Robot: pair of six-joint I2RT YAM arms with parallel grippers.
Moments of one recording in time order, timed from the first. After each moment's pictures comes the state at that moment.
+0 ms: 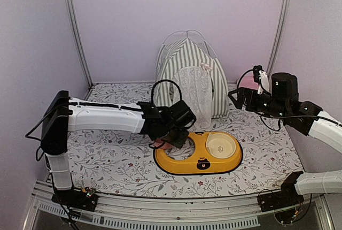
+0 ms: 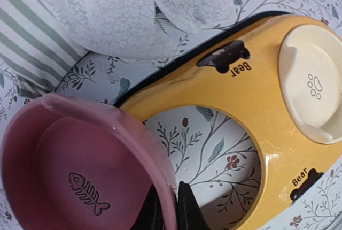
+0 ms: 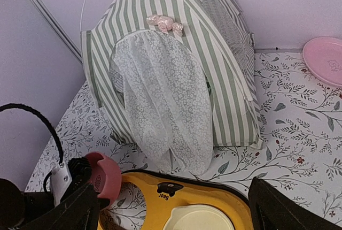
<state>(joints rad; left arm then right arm) -1.11 1.93 1.48 -0.60 -0.37 -0.47 0.59 0.99 0.87 -0.24 0.07 0.44</state>
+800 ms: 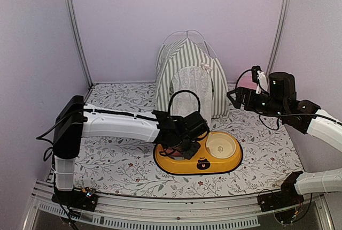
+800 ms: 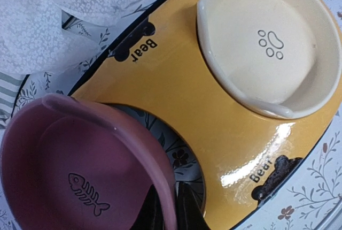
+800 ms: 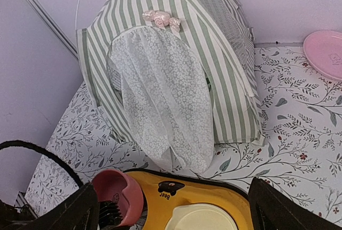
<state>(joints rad) -1.20 2.06 1.59 -0.61 -0.31 -0.35 0.59 1.02 0.88 -0.25 0.07 0.47</state>
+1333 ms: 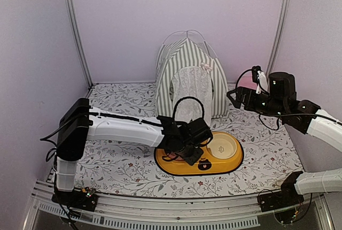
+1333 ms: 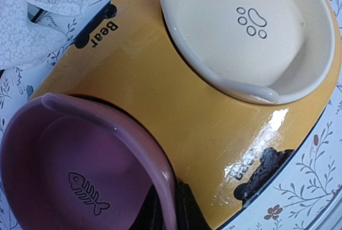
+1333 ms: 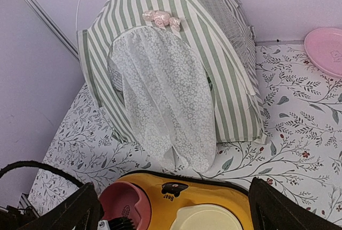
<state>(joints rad) -1.23 2.10 1.60 -0.60 -0.27 -0.36 0.59 1.02 0.88 -0.25 0.07 0.48</state>
